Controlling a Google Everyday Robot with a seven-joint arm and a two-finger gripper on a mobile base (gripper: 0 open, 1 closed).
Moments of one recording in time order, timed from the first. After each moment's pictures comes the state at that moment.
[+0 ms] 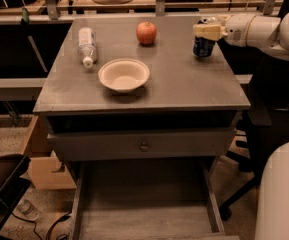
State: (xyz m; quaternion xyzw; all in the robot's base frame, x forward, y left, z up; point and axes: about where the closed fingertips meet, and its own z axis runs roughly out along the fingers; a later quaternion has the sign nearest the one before) arm 0.811 -0.211 0.935 -0.32 0.68 0.26 0.60
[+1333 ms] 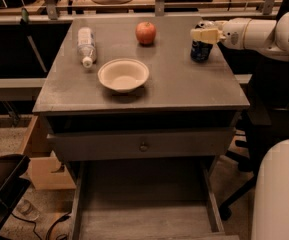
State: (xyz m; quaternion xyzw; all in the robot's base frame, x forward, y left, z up) arm 0.812 -0.203 0.913 -0.32 0.71 0.28 0.57
